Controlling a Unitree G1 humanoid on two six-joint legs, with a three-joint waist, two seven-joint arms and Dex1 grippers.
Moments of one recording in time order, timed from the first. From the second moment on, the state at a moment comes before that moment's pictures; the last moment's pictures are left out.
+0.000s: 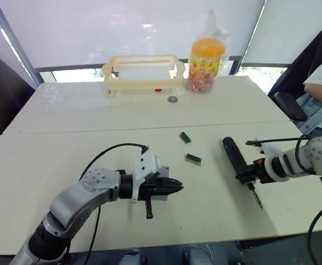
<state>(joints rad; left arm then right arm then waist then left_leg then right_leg) -0.35 0.58 -0.25 -0.58 -0.58 0.76 -0.80 -0.69 -0.97 0.07 0.13 0.89 1.61 0.26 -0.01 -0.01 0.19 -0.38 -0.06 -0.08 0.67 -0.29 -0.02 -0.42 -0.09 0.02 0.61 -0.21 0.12</state>
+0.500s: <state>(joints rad) -0.34 0.65 0.06 -0.56 -0.80 0.90 -0.75 -0.66 -0.78 -0.33 -0.04 0.75 1.37 0.20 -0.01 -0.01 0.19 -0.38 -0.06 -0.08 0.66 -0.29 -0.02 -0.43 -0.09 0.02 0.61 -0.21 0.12</state>
